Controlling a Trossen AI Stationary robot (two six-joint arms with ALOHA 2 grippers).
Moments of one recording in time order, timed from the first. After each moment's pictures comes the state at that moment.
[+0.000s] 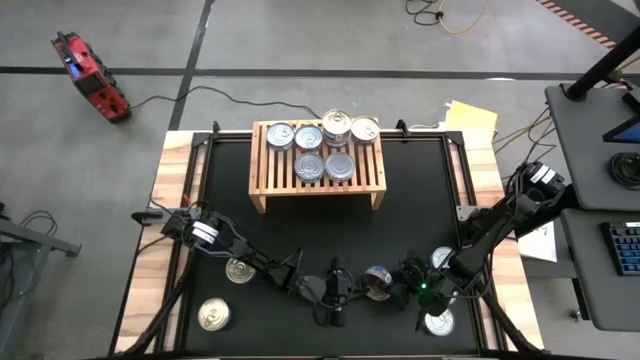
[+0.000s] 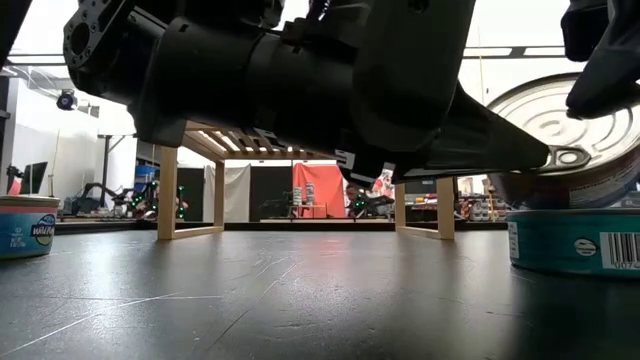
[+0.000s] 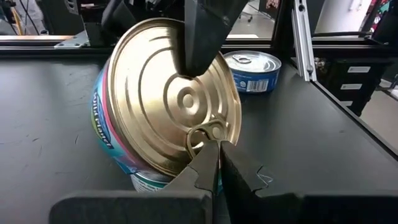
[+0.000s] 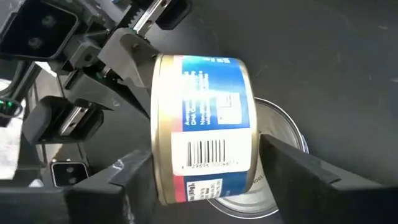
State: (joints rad) left arm -0.44 2.28 1.22 0.82 -0.37 -0.13; right arm 0.79 1.46 0.70 -0.16 0.60 1.50
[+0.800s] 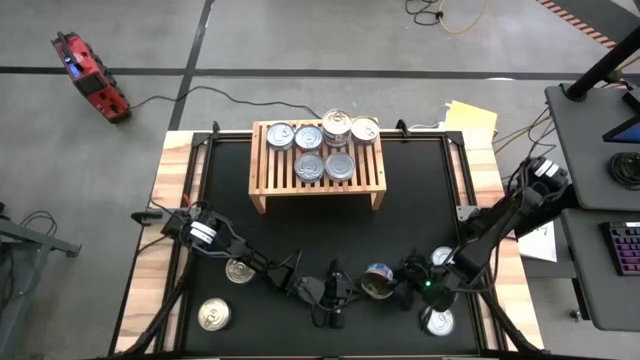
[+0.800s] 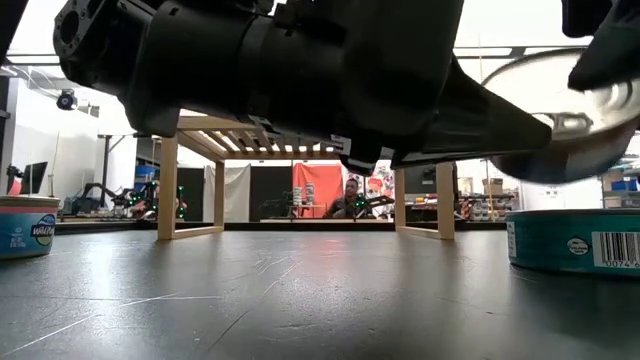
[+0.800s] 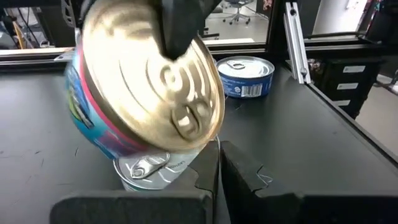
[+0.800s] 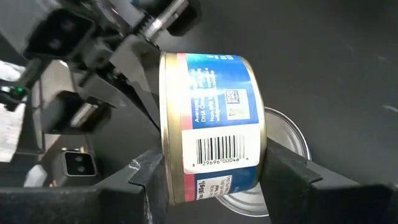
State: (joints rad) left arm -0.45 2.26 1.22 0.83 -0.39 -0.09; right arm 0.79 1.38 0.70 -0.19 0.60 1.39
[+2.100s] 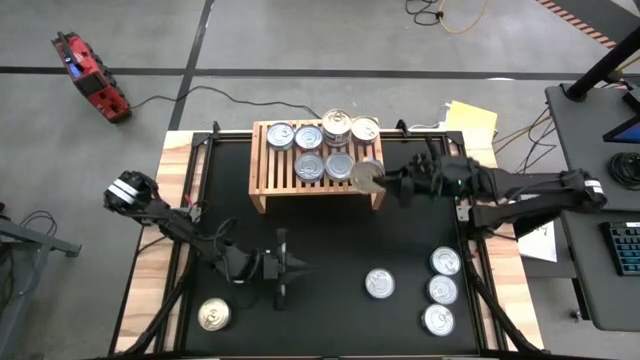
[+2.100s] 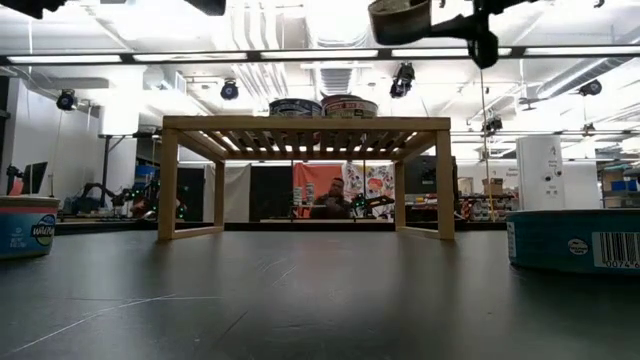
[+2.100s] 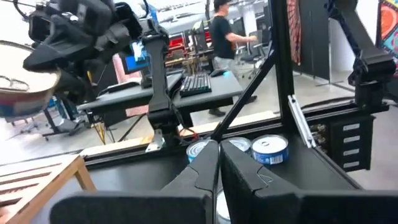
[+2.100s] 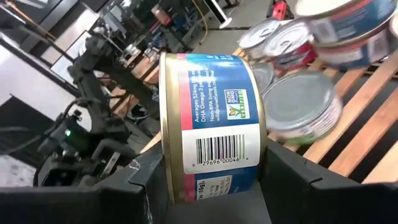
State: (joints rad) left arm -0.56 1.55 0.69 0.93 -0.56 0.22; right arm -0.06 0.90 0.79 -0.07 0.17 0.76
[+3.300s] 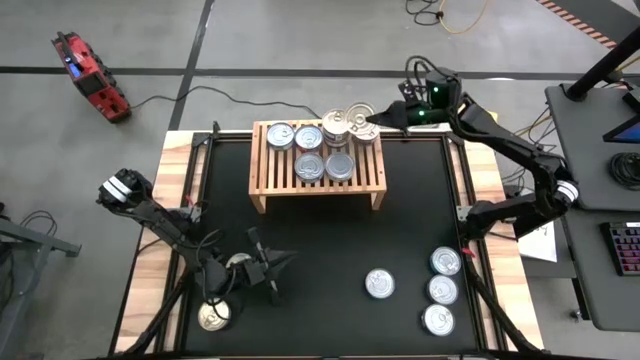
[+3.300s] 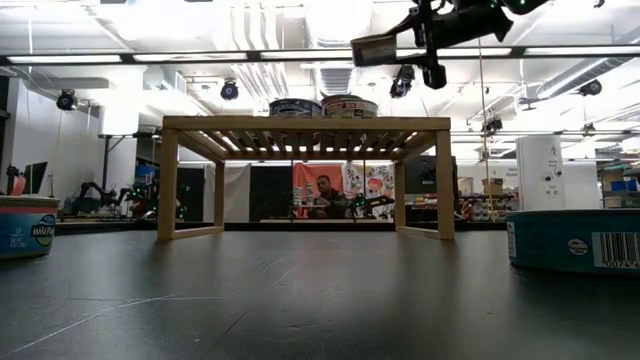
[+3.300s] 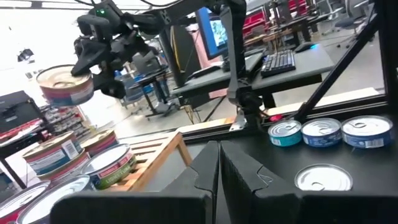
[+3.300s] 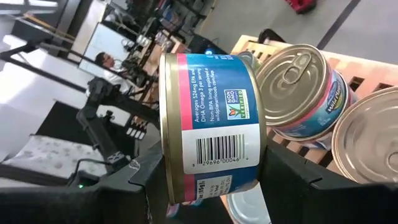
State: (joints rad) left arm -0.72 1.50 0.70 0.92 -1.10 0.41; right arm -0.80 1.29 1.20 -0.21 -0.73 0.76
